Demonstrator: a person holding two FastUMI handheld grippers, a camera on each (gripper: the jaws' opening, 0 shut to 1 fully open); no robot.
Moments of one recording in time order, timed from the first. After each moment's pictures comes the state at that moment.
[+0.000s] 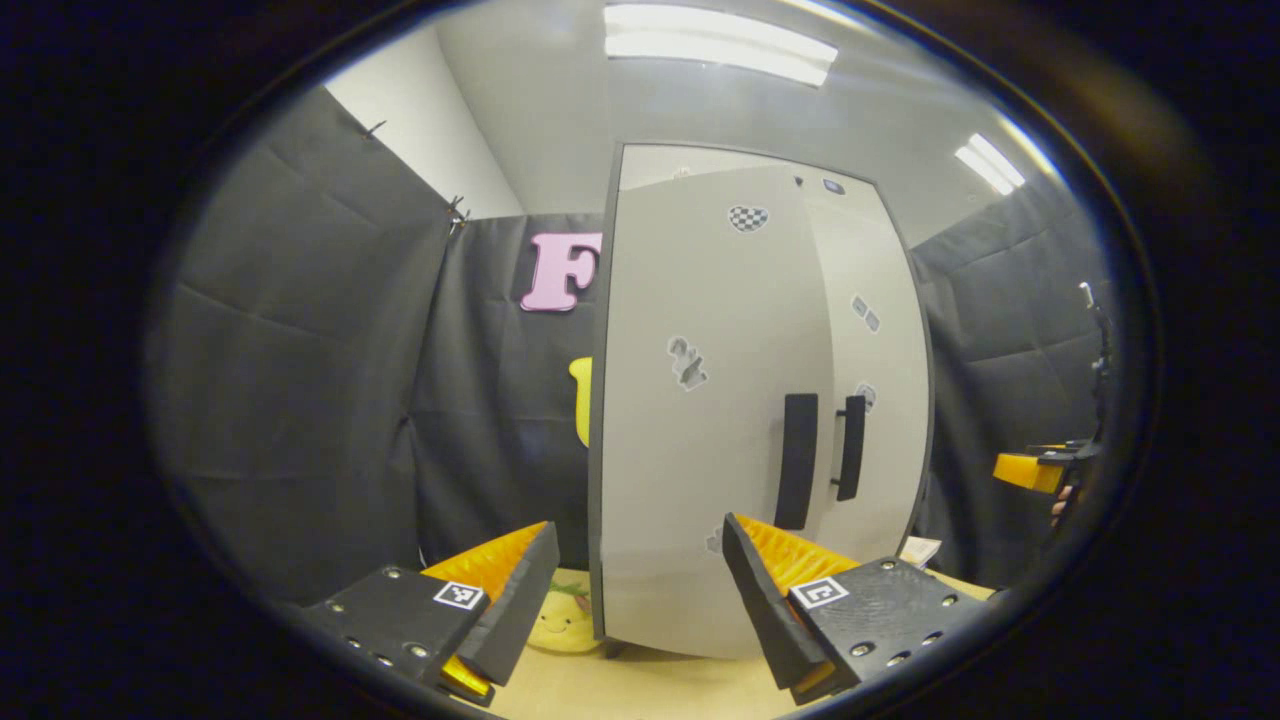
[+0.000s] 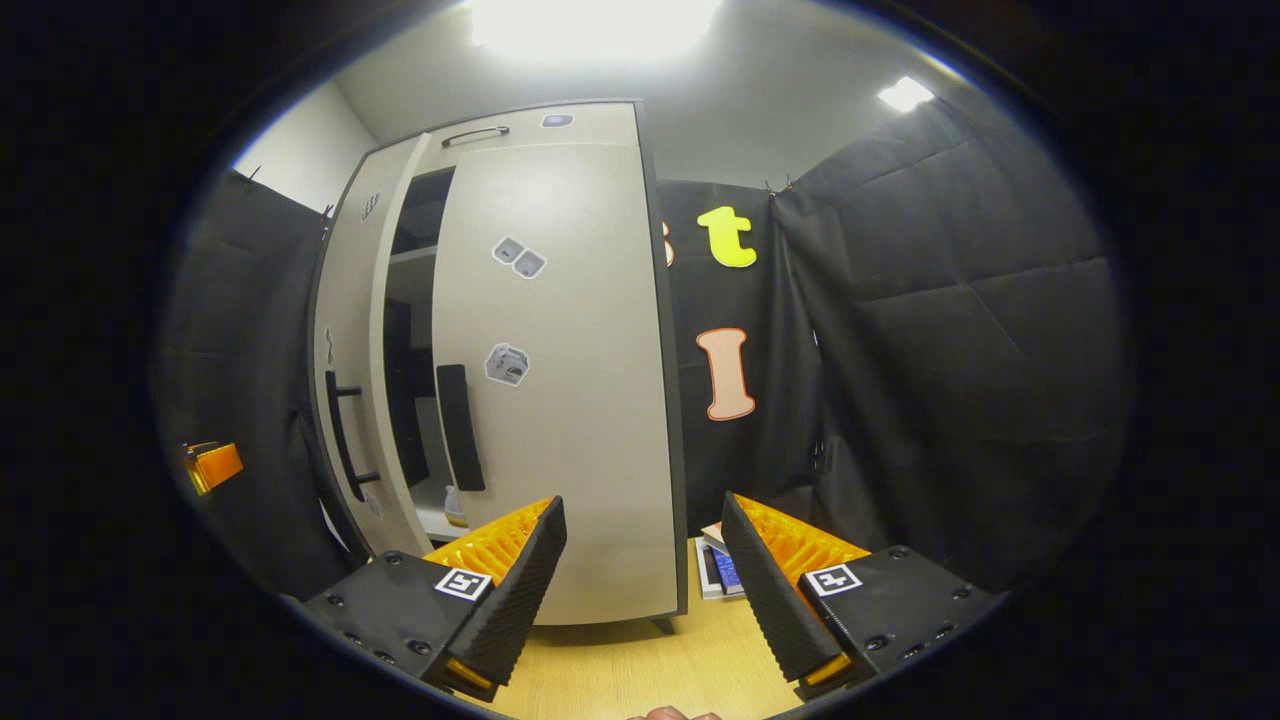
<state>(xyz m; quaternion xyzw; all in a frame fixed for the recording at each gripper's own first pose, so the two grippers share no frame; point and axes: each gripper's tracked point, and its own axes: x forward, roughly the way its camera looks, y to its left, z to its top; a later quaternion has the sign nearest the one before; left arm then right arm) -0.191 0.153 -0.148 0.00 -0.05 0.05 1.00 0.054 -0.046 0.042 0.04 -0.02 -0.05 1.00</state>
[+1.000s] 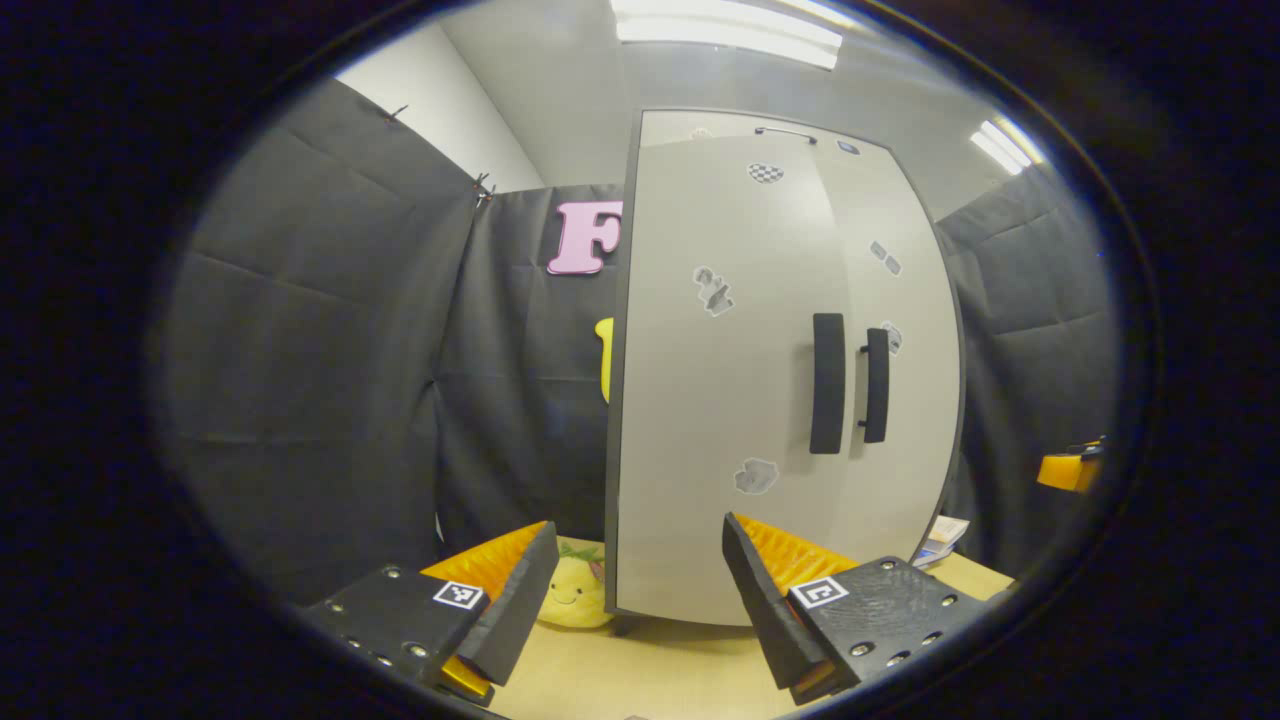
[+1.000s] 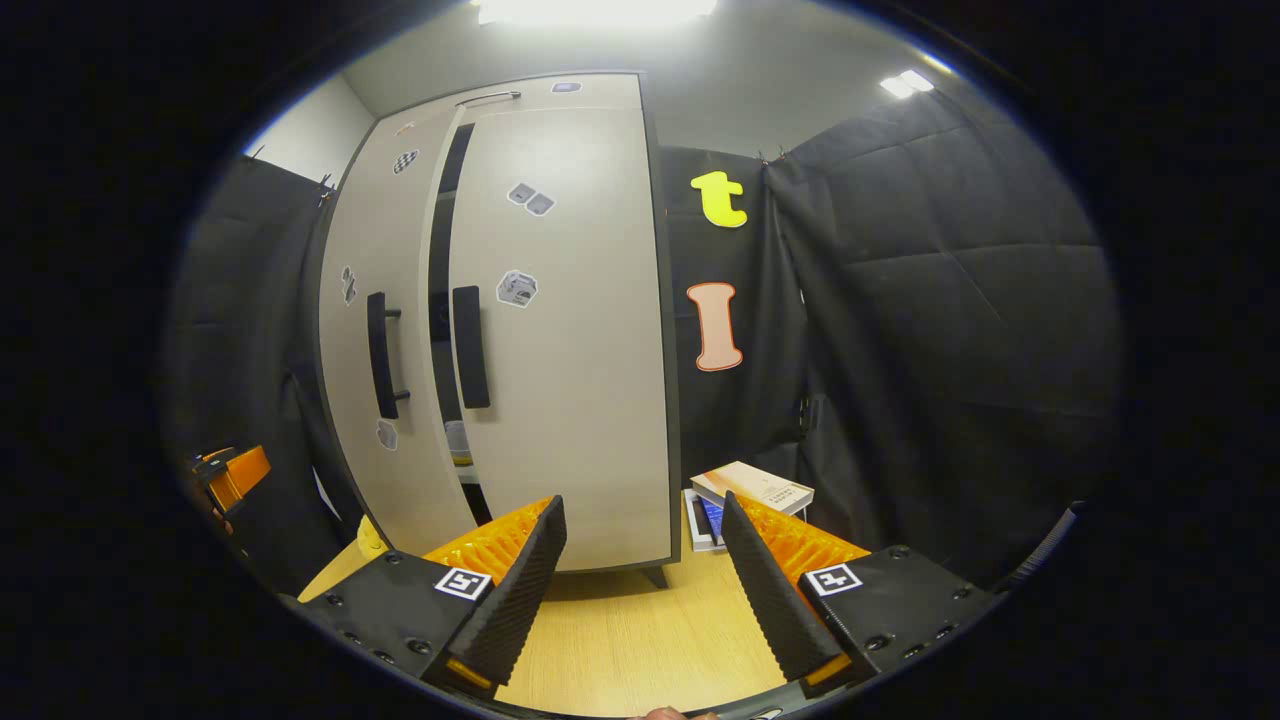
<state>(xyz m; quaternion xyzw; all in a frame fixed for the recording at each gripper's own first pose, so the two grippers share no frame) -0.182 0.159 -0.215 0.01 -0.02 0.10 1.00 0.026 -0.040 -0.015 0.03 0.03 -0.07 1.00</state>
